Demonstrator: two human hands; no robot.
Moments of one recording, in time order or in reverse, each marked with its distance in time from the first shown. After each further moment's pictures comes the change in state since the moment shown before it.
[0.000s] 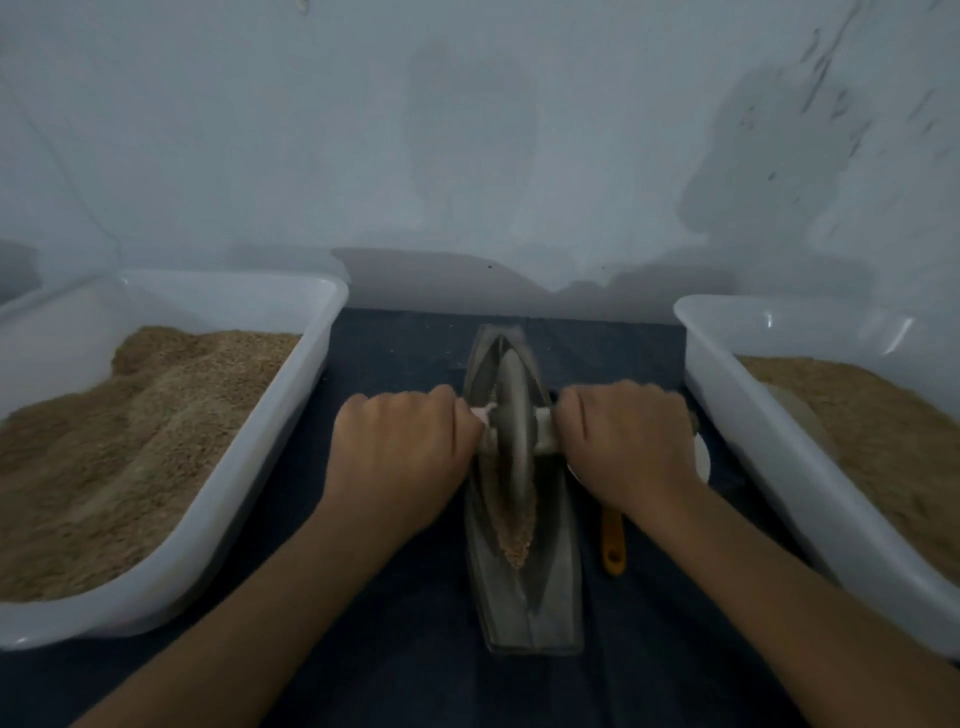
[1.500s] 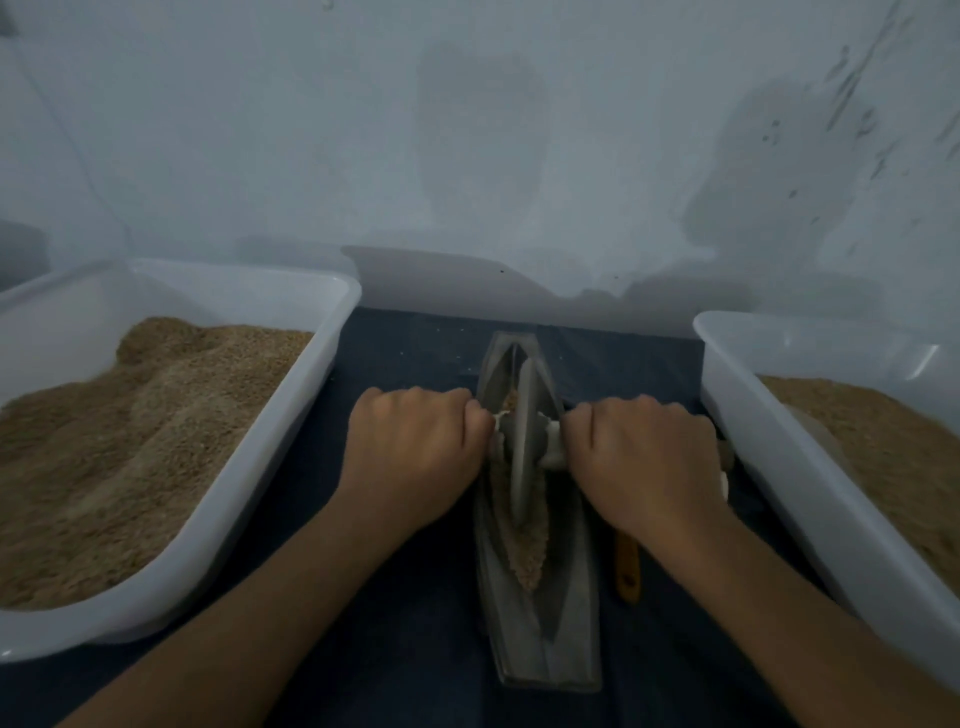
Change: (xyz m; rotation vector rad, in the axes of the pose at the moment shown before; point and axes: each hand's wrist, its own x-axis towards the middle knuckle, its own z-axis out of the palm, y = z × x) left_hand 0.012 -0.003 0.023 -0.115 -0.001 -0.073; right_hand -0.002 -0.015 -0.014 -0.057 -0.045 0.050
